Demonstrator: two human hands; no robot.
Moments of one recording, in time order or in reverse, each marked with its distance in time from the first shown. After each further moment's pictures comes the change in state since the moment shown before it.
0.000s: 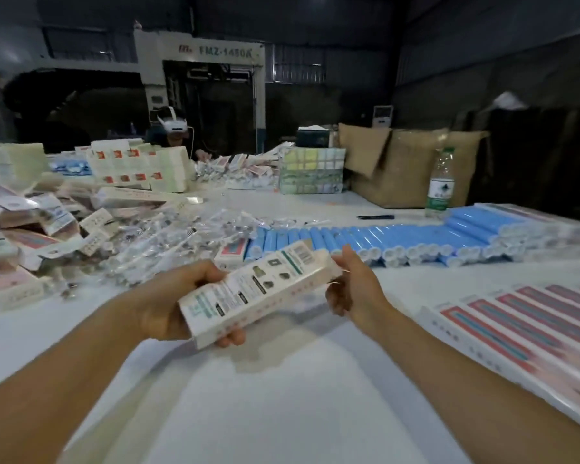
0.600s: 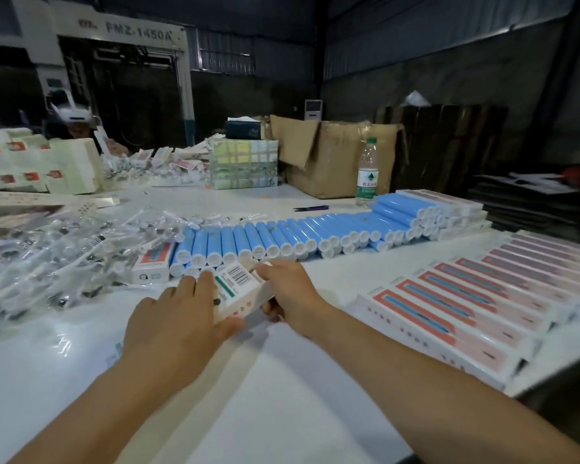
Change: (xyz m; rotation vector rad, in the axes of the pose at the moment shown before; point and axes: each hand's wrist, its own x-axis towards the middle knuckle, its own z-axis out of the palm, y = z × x) left_hand 0.043 -0.043 0.085 1.858 0.749 0.574; right_hand -0.006 -0.001 0.004 -0.223 0.047 0.039
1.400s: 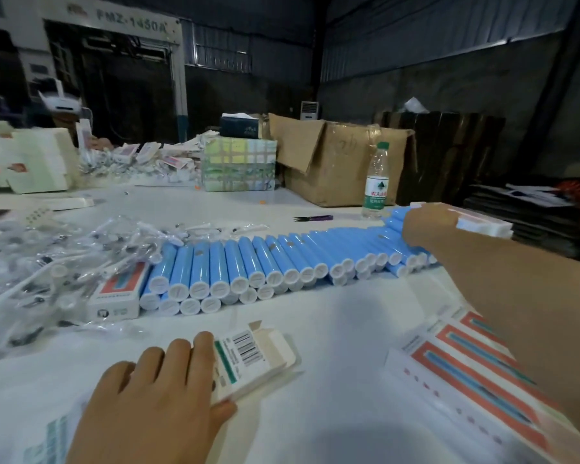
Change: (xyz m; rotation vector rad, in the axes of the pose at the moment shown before) left_hand 0.014 0.002 0.034 -0.028 0.324 0.235; right_hand 0.169 -0.067 -0.242 -1.816 0.703 0.266
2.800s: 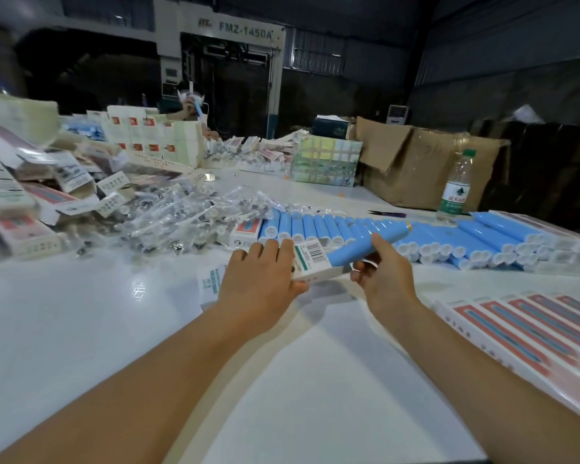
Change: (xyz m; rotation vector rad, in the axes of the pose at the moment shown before) left_hand -0.008 -0.010 -0.024 -0.033 -0.121 -0.261; right_hand -0.275 -0.094 -0.058 2.364 -0.546 0.068
